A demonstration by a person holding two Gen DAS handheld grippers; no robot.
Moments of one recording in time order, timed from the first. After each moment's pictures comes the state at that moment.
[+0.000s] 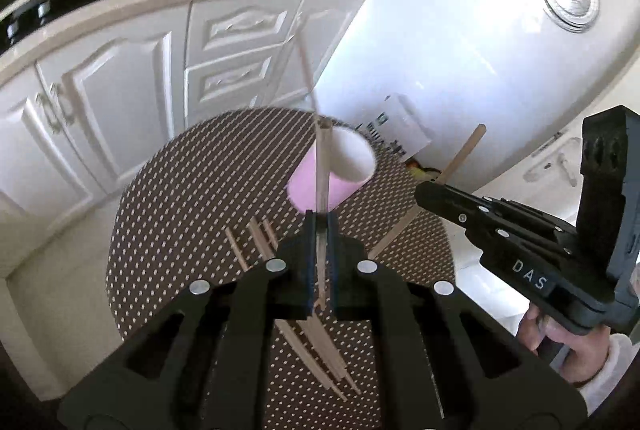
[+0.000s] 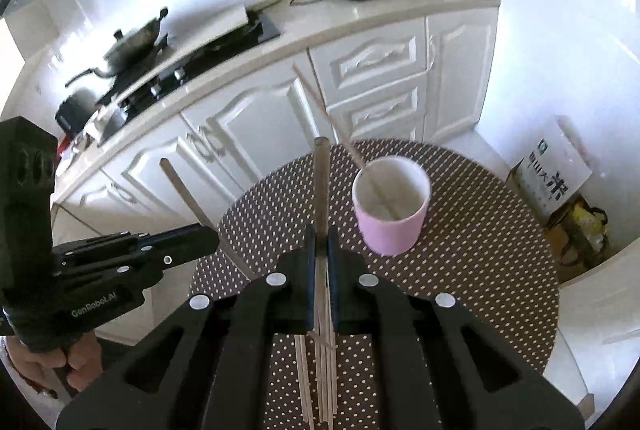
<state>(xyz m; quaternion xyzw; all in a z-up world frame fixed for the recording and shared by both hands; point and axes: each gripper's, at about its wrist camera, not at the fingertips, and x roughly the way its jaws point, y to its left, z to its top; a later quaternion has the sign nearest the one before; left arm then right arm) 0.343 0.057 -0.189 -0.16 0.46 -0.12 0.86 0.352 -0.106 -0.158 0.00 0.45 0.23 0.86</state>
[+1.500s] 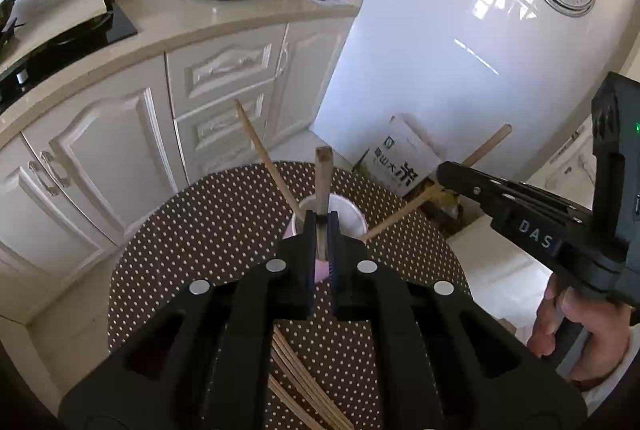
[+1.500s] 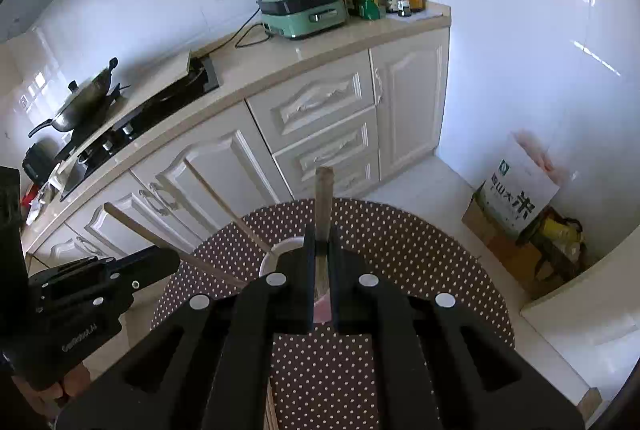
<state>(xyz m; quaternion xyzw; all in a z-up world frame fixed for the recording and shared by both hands) 0.407 0.009 -0.184 -0.11 0.43 -0.11 0.89 0.419 -0.156 -0.163 0.01 0.42 0.17 0.89</state>
